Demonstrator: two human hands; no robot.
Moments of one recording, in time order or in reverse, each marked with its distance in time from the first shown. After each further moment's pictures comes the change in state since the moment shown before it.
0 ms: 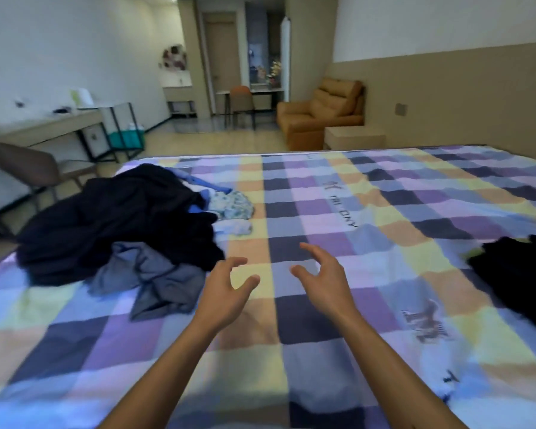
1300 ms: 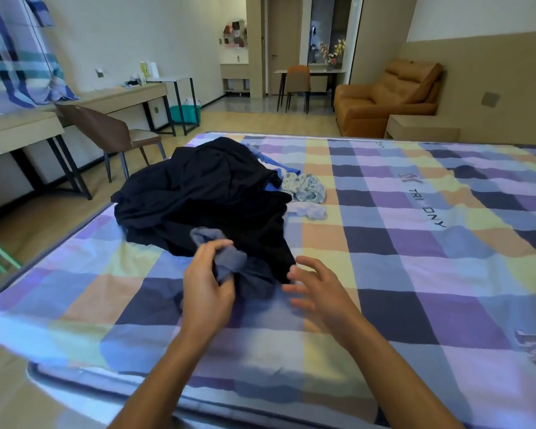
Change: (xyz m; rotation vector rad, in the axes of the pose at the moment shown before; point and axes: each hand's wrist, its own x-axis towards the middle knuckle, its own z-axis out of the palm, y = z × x) left_hand -0.054 -0.063 -0.136 0.042 0.484 0.289; right_hand -0.045 -0.060 0.135 0.526 -0.430 0.372
